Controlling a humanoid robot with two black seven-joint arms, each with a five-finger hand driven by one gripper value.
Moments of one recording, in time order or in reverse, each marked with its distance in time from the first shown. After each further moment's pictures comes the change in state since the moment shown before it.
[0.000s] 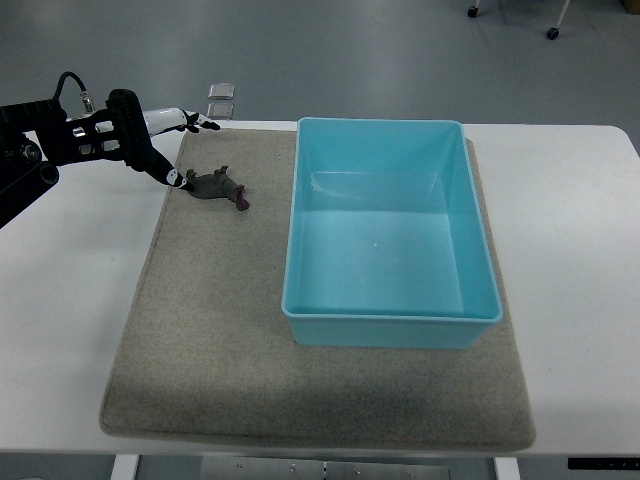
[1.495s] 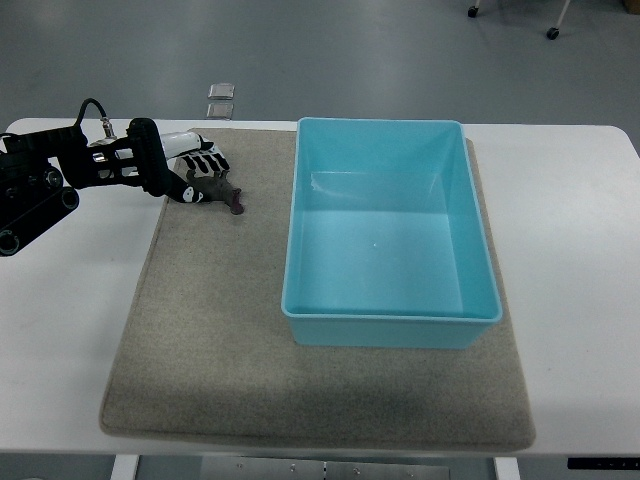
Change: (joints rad) left arm 0.036 -0.035 0.043 -0.008 0.001 0.057 0.002; right arm 0.000 0.000 0.000 0.000 0.000 0.000 0.000
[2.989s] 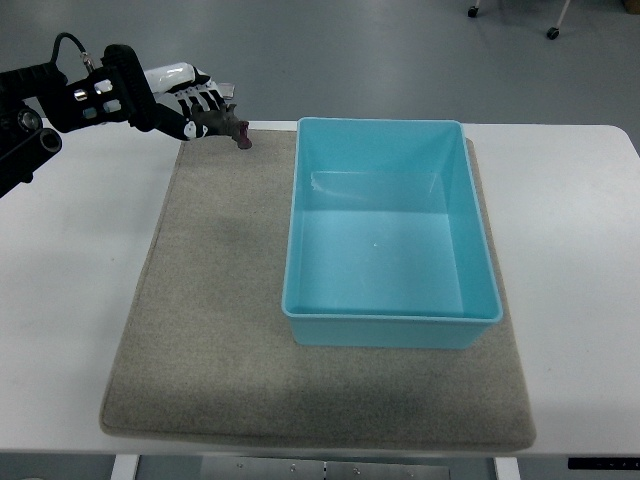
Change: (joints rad) left arm -0.130 0.038 -0.066 -0.030 -0.095 -0.020 0.000; right arm 0.000 0.000 0.000 0.000 0.000 0.000 0.000
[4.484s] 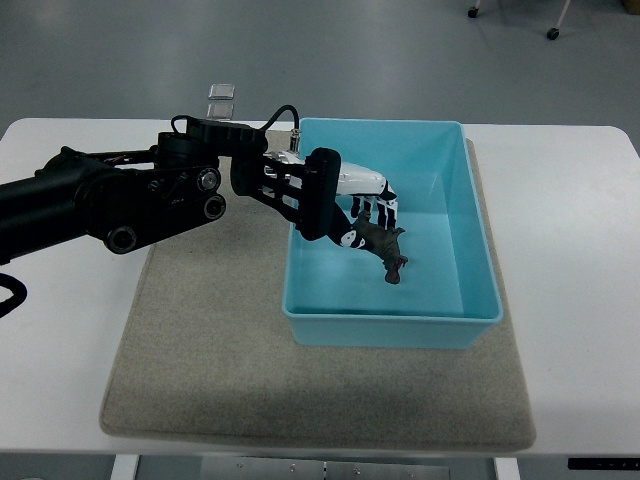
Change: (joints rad) left arm -0.126 -0.278 0.325 -0.255 -0.002 -0.031 0.074; right arm 0.000 0.000 0.000 0.000 0.000 0.000 0.000
